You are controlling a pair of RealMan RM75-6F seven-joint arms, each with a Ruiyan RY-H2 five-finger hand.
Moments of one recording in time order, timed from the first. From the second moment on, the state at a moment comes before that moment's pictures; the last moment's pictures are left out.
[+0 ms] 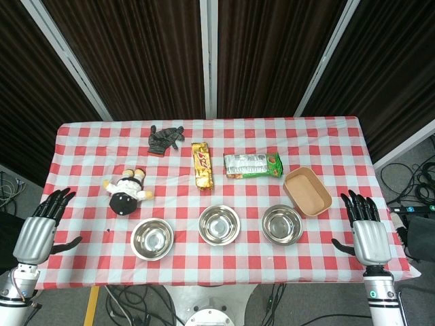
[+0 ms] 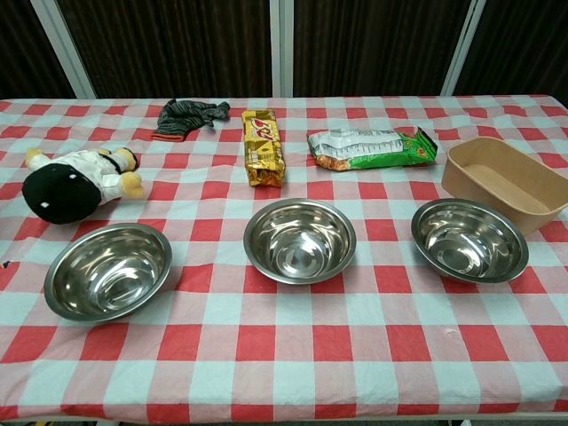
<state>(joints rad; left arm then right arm) -0.14 -1.23 -0.02 -1.53 1.59 1.51 -0.08 0.13 -1.30 0.09 -1.70 -1.43 1.44 -0.27</state>
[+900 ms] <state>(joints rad) -0.13 -1.25 -0.01 -1.50 1.59 1.52 -0.09 0.14 -1.34 0.04 -1.70 -1.54 1.45 -0.33</state>
